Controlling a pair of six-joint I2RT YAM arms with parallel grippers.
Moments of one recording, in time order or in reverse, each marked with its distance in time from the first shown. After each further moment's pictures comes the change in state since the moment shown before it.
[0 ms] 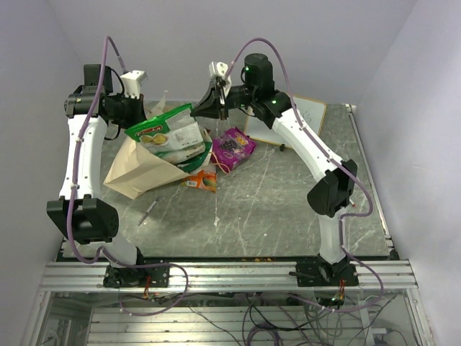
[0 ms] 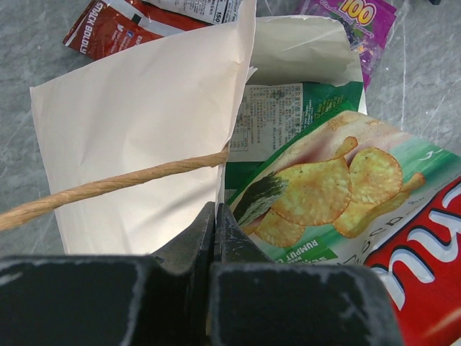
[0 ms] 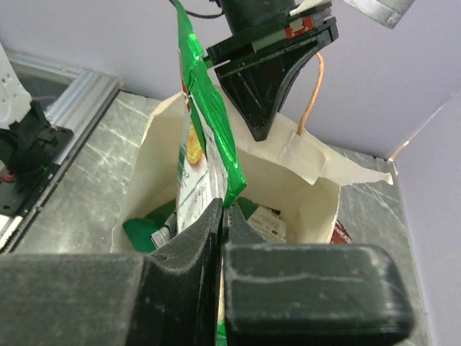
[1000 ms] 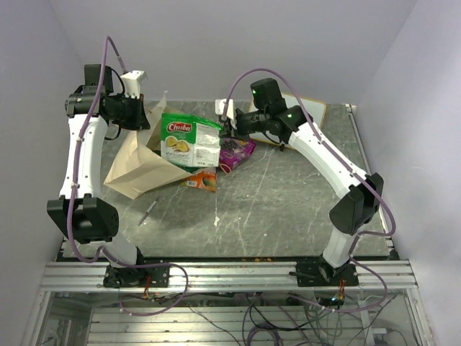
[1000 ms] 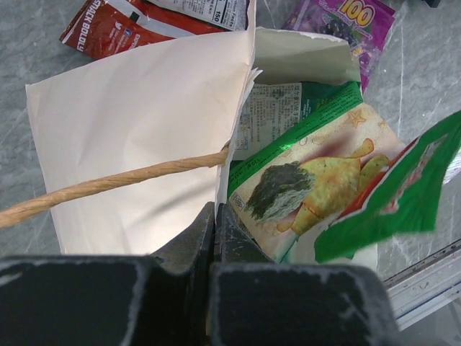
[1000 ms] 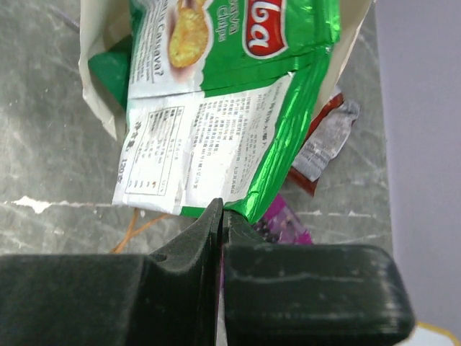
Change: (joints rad) left arm 0.000 0.005 0.000 0.001 -0.005 -0.015; right arm 0.007 -0.259 -0.321 -0.427 0.434 -0.529
